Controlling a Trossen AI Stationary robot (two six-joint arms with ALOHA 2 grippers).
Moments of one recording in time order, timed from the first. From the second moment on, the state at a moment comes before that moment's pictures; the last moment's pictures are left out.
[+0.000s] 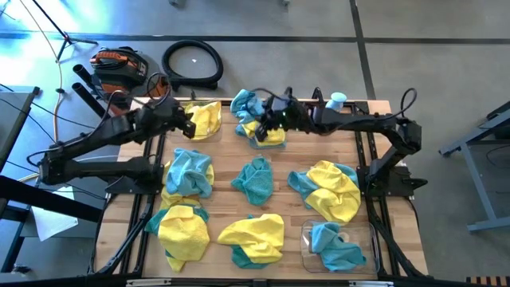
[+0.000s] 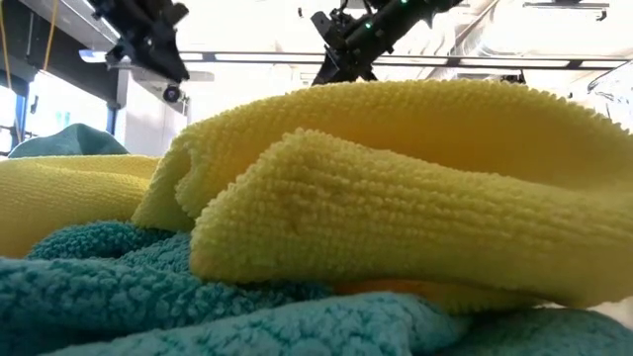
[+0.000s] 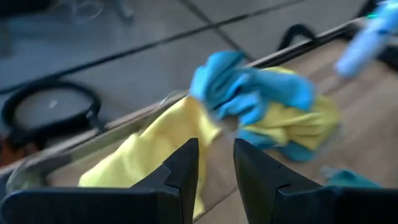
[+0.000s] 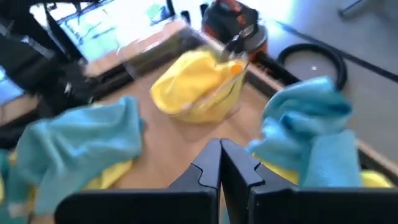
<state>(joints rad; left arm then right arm) 0.39 0.78 0.88 -0.70 -0.46 -0.38 -0.27 1.66 1.38 -0.25 0.17 0.31</state>
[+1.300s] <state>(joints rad) 0.15 0.77 0.88 -0.61 -0.61 -0.29 -0.49 2.49 2.31 -1.05 0.12 0.32</state>
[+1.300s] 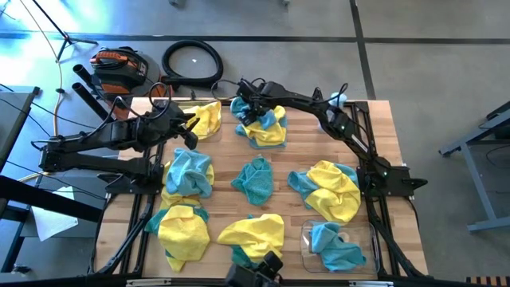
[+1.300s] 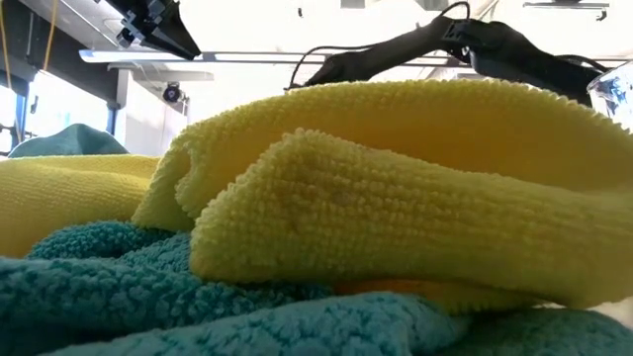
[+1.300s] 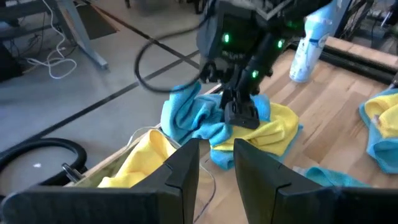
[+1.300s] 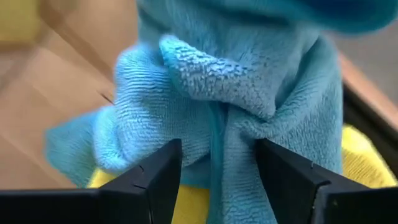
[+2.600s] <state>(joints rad) -0.21 0.85 0.88 -0.56 -0.36 -0.33 0.38 1.71 2.31 -1.57 0.69 0.95</state>
